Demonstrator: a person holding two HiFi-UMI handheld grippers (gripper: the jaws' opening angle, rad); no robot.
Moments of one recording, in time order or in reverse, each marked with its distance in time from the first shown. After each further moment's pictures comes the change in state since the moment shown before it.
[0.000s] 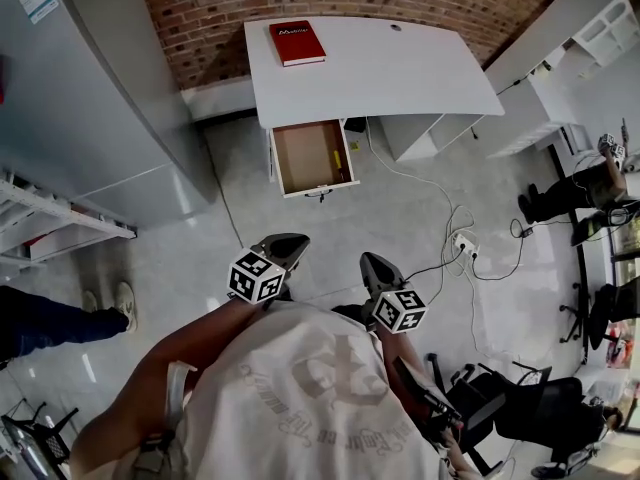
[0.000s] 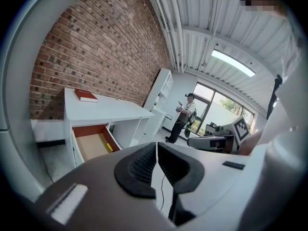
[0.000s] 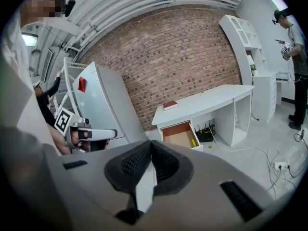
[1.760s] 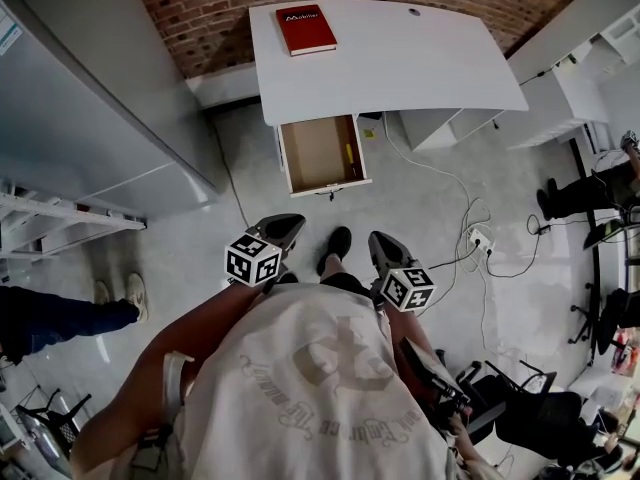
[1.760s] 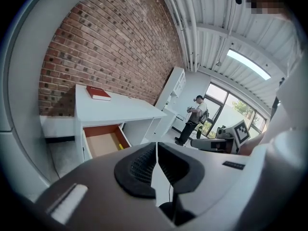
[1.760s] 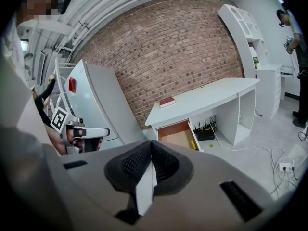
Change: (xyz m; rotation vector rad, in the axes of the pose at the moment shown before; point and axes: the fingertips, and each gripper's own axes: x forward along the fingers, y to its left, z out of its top) left arm 0.031 0.084 0.026 -0.077 0.018 0.108; right arm 0.081 -0.054 0.022 0.033 0.051 0.015
